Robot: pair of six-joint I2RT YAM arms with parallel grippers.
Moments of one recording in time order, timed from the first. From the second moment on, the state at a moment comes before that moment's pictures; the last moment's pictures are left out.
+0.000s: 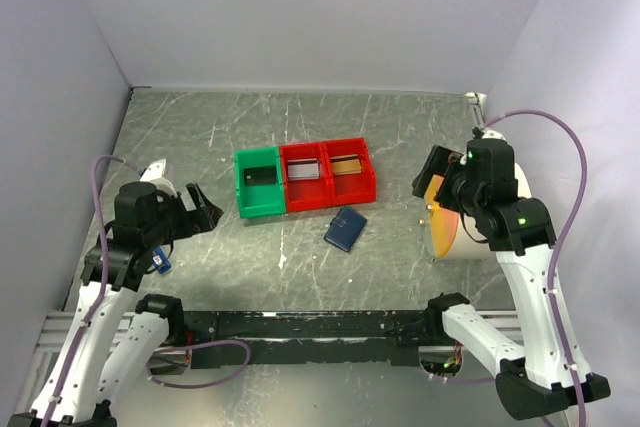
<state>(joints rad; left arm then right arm) -0.17 0.60 0.73 -0.71 0.12 -0.45 0.23 0.89 1.26 -1.02 0.09 0.45</state>
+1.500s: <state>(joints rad) -0.16 0.68 0.69 -0.61 0.21 -0.44 0.06 1.14 0.99 -0.86 0.53 0.46</state>
